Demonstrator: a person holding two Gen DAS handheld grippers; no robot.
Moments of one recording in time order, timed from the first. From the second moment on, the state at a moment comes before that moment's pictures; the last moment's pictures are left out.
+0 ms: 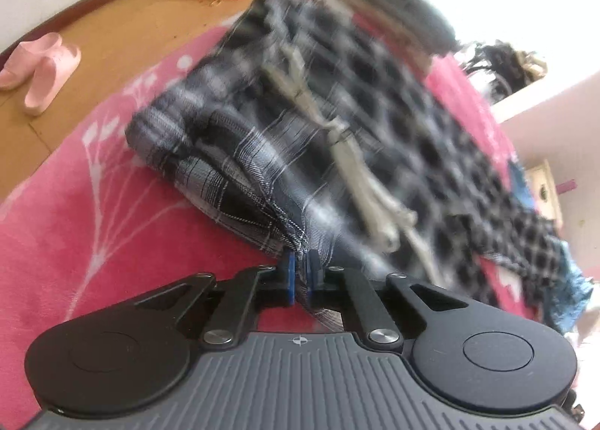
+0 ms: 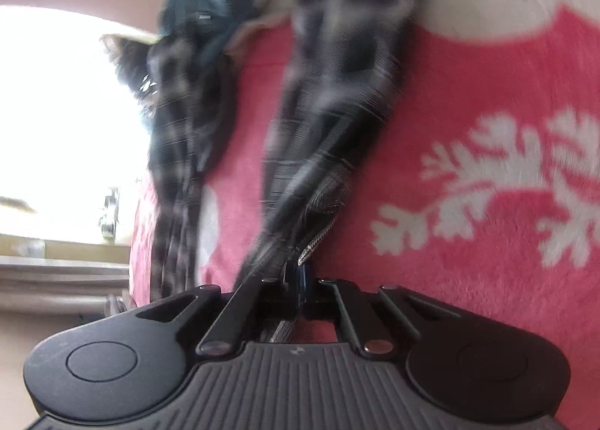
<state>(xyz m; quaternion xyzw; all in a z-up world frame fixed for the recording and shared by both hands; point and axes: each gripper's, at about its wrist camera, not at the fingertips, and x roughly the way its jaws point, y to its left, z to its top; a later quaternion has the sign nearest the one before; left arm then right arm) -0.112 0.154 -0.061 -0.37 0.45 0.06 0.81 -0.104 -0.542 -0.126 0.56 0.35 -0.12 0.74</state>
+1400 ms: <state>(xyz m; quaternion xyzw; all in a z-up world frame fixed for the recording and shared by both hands) -0.064 0.069 0.019 -0.02 0.46 -0.15 0.88 -0.111 -0.625 -0.104 0.54 0.33 -0.25 0.73</state>
